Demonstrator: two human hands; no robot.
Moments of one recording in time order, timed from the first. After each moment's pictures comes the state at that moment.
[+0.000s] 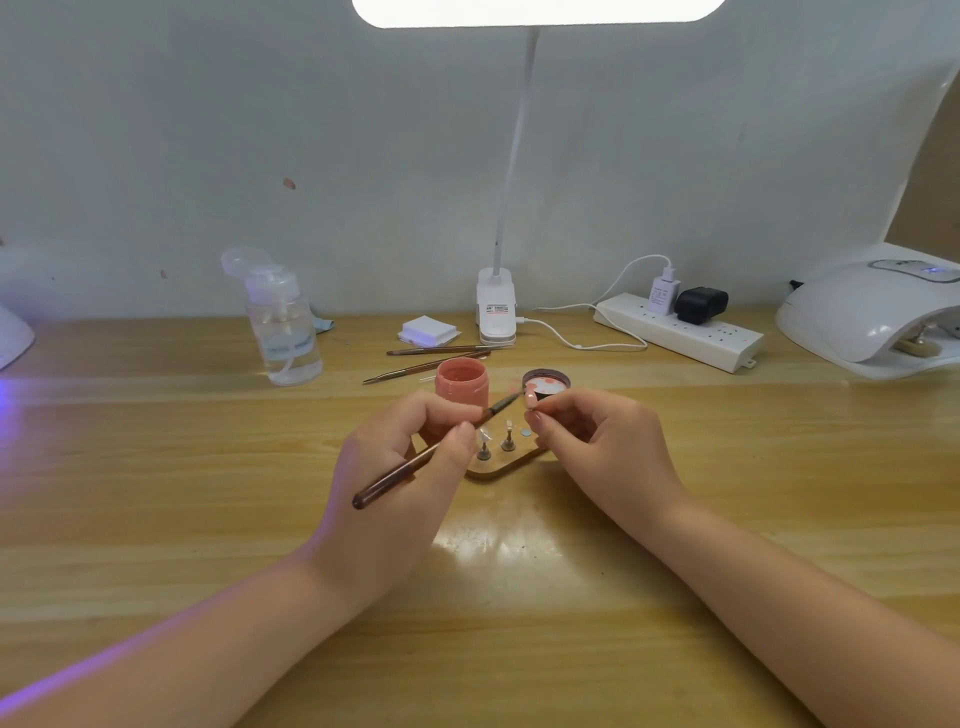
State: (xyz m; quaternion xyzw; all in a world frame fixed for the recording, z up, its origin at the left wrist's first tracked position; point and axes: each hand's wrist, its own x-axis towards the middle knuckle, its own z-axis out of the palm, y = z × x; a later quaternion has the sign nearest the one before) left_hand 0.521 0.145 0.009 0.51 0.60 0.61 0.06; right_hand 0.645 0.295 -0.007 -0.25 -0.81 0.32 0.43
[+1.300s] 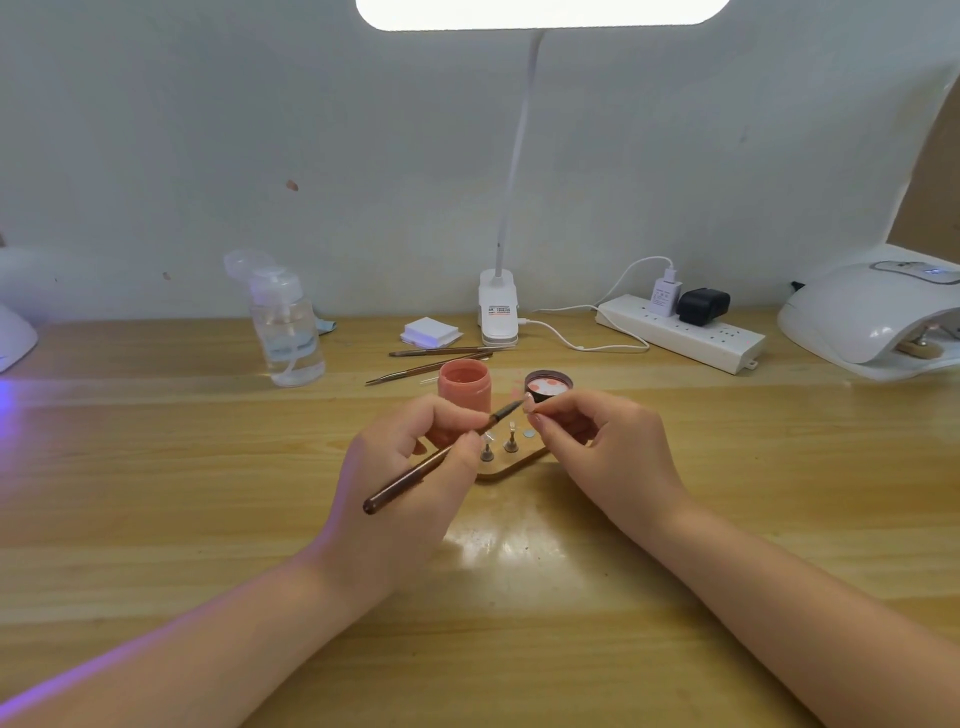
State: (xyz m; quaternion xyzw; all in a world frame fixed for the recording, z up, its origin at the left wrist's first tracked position) left_hand 0.523 0.145 0.013 0.52 0.61 0.60 0.06; right_hand 0.644 0.298 -0.010 -0.23 -0.83 0.25 0.44
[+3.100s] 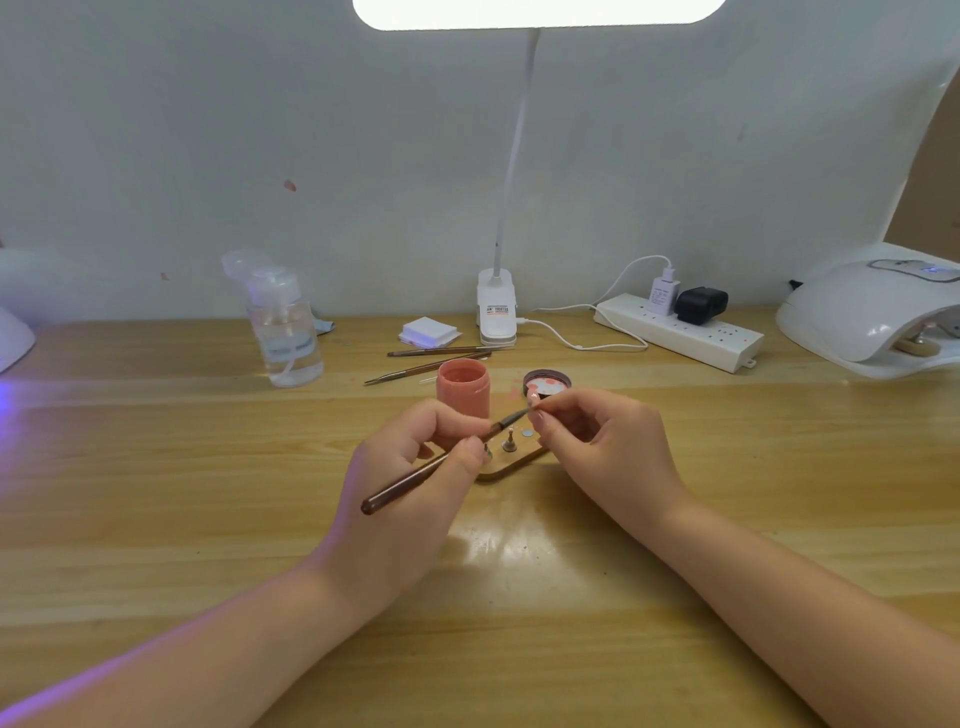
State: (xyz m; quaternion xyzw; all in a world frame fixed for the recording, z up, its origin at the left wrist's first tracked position) left_hand 0.523 0.146 0.006 0.50 0.60 0.62 0.11; right_hand 0.645 0.292 -0.004 -0.25 -0.81 0.31 0.43
